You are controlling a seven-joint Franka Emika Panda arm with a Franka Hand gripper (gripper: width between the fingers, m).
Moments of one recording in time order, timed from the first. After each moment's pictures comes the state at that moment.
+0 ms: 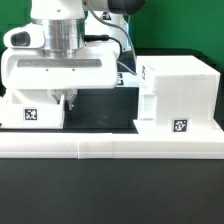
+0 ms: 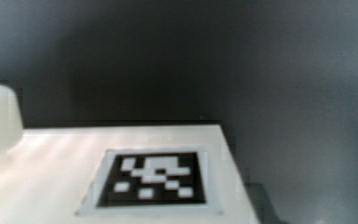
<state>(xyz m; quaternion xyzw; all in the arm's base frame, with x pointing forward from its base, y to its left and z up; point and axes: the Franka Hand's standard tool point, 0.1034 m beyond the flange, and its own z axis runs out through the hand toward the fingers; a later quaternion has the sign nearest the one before) 0.516 -0.099 0.006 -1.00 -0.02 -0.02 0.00</state>
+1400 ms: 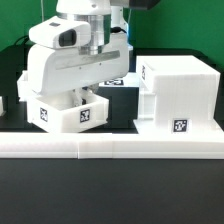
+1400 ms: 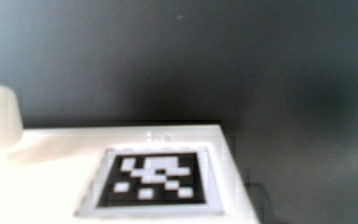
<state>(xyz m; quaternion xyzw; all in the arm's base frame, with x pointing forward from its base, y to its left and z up) 0.529 -0.056 0.017 -0.92 -0.39 0.00 -0.02</state>
